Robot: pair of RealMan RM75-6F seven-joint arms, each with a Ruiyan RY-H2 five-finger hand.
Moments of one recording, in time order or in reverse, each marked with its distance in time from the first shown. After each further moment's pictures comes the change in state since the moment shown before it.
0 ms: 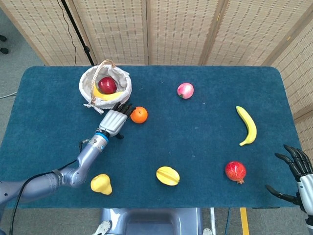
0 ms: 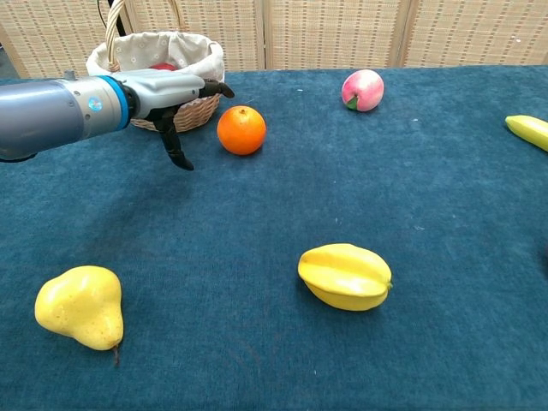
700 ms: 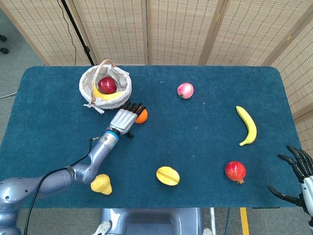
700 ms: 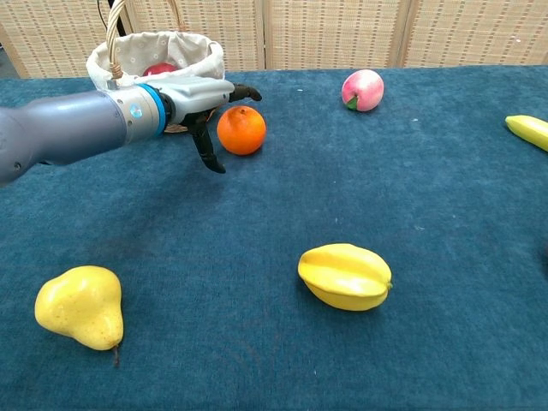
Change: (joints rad) left arm -0.067 -0.116 0.008 0.139 0.037 -0.005 -0.121; right arm -0.016 0.008 0.005 0.008 -0.009 0.015 0.028
